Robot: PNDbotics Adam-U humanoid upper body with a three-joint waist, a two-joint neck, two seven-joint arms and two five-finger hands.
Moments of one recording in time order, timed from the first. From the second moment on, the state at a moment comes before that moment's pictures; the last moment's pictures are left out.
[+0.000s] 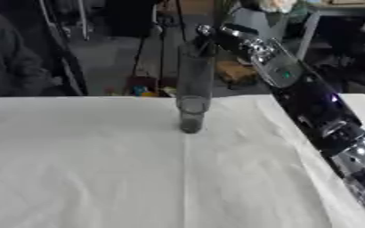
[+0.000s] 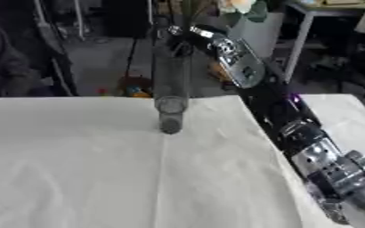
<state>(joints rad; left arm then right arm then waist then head) -0.25 0.53 0.07 -1.77 0.18 0.06 0.00 -0.95 -0.72 0.10 -1.03 0.11 0.12 0.41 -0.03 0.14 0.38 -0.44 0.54</state>
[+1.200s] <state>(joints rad) -0.24 0.53 0.07 -1.77 0.18 0.06 0.00 -0.95 -0.72 0.10 -1.04 0.15 0.08 0.52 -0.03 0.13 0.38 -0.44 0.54</state>
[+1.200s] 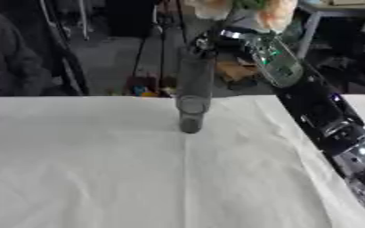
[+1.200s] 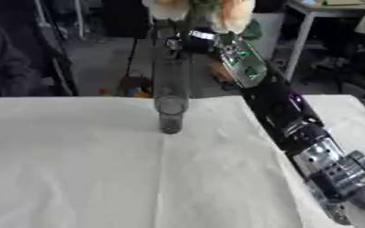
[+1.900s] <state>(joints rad) -0.24 0.53 0.07 -1.77 0.18 0.06 0.00 -0.95 -0.72 0.09 -1.04 0.14 0.06 0.51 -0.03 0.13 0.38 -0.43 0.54</state>
